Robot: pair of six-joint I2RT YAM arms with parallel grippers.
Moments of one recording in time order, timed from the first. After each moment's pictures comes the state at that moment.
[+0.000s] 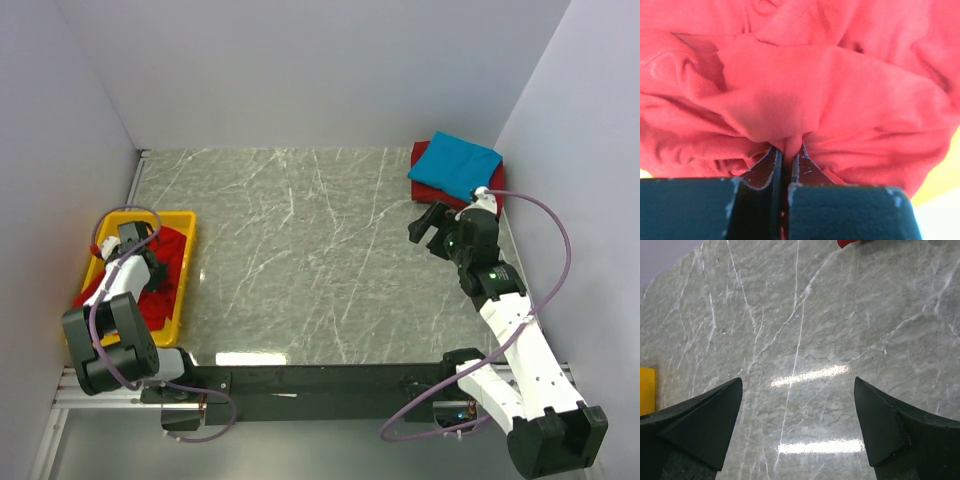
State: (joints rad) left arm 0.34 1.34 0.70 -0.44 -0.29 -0.78; right arm 0.15 0.85 0.78 -0.42 0.04 0.57
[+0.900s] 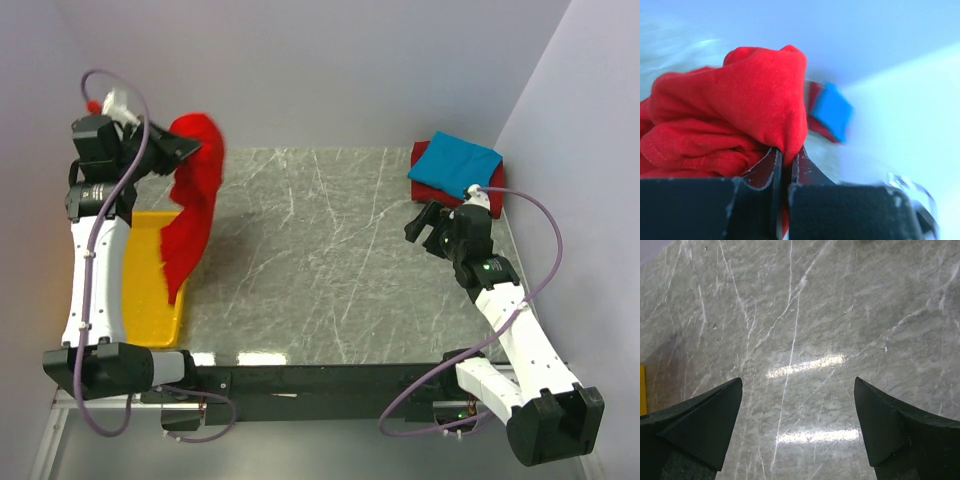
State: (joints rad) left arm 0.16 1.28 1.50 -0.50 0.50 -0.77; right arm 0.15 0.93 0.78 -0.40 0.03 0.56
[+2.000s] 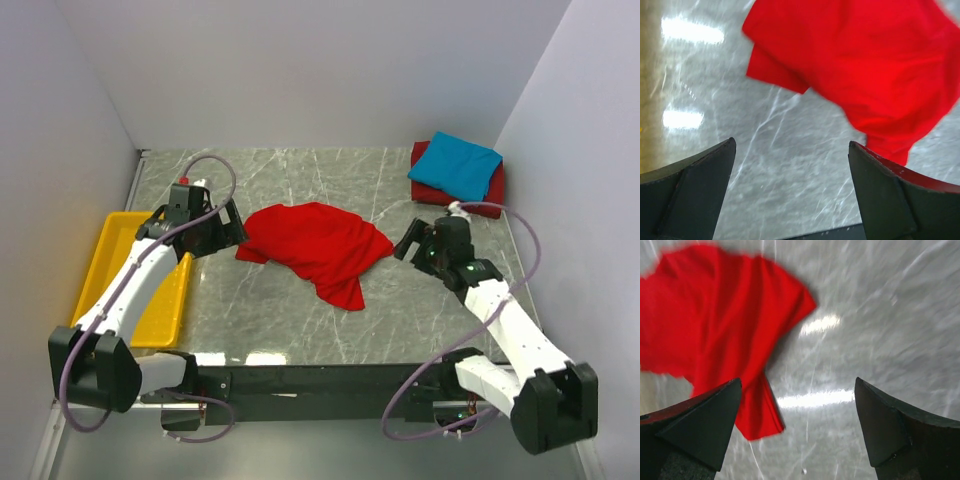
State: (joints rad) left arm -0.18 1.26 1.02 -0.67 0.11 -0.50; right arm 0.20 0.97 0.69 -0.41 0.04 0.63
